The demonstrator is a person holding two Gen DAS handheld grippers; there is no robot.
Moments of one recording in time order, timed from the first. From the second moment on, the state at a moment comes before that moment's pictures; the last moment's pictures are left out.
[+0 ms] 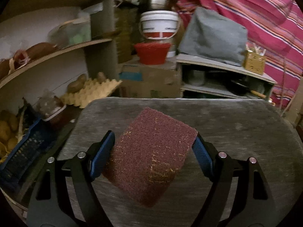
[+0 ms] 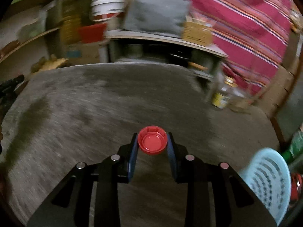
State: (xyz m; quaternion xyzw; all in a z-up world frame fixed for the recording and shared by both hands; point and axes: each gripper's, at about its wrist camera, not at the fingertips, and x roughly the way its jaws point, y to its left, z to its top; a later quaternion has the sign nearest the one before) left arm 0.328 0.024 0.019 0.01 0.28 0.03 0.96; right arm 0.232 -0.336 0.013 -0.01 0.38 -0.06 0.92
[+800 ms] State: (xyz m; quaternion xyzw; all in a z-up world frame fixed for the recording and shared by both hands) left arm 0.222 -0.253 0.021 0.06 0.25 -0.14 0.95; right arm 0.094 -0.574 0.019 0.10 0.31 -0.19 0.92
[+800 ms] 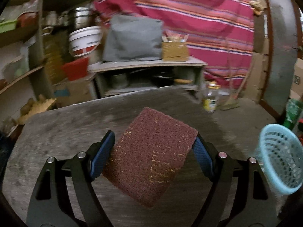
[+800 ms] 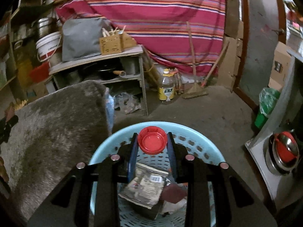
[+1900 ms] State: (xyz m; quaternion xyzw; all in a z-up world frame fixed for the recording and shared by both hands) left arm 0.139 -0.471 -0.008 0.12 0.27 -0.33 0.90; right arm 0.051 -0.651 -0.016 0.18 0.31 -0.21 0.91
